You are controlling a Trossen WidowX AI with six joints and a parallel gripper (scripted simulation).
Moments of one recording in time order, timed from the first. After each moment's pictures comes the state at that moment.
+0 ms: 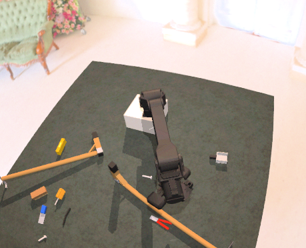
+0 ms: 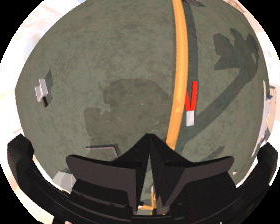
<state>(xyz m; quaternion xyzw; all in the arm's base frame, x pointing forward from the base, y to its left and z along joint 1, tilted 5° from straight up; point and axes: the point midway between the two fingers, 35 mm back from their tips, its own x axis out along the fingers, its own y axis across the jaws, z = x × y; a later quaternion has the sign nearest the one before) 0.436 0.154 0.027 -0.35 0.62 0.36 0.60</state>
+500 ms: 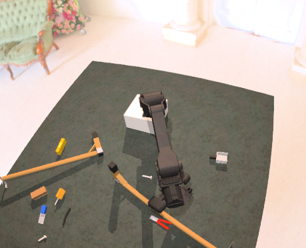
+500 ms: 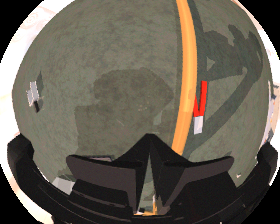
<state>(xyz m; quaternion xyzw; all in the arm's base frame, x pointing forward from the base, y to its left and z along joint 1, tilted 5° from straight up) 0.435 0.154 -0.012 -0.35 0.62 0.35 0.61</state>
